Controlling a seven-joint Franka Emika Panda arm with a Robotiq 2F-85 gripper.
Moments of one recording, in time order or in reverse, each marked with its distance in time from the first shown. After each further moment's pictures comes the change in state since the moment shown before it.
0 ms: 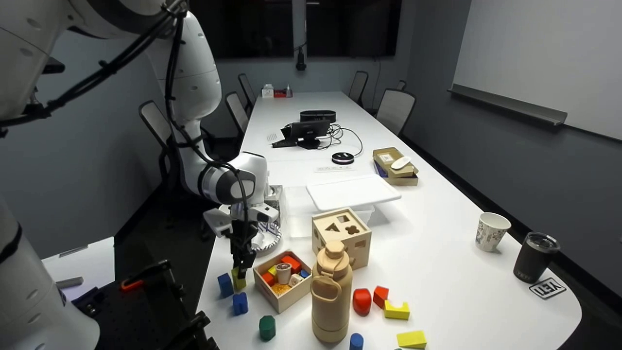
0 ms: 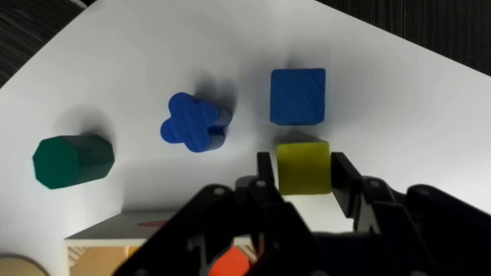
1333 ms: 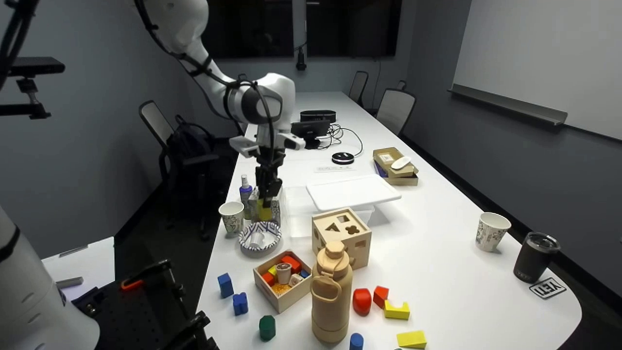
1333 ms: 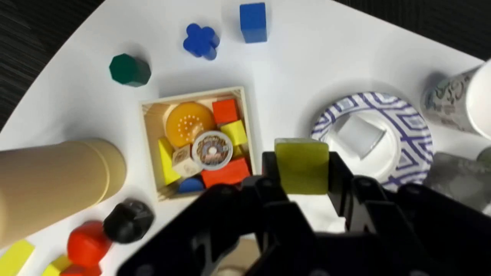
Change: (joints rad) arm -0.105 -0.326 0.050 0.208 0.053 -0.452 -0.044
